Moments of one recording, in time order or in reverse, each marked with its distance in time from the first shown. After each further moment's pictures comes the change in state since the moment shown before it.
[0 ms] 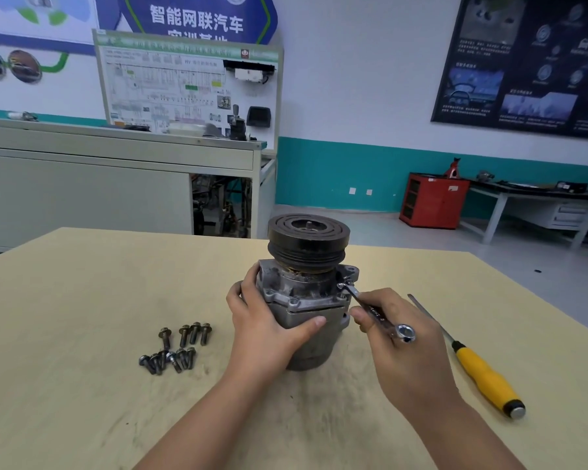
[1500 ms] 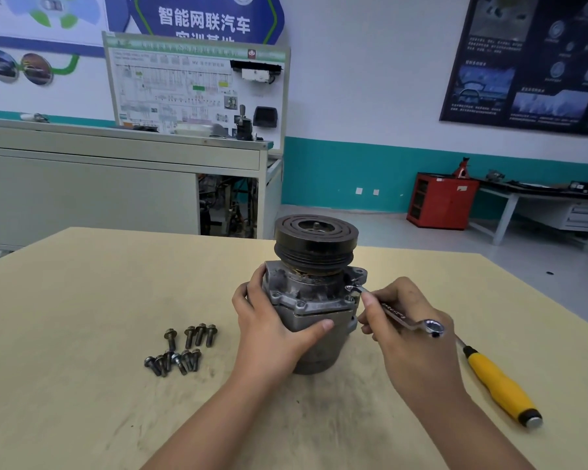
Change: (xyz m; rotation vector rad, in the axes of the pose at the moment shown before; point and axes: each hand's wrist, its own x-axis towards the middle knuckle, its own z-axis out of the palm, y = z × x) left_hand 0.000 0.001 0.000 0.007 -0.011 -0.001; right_hand 0.008 0.005 0.006 0.113 0.054 0.162
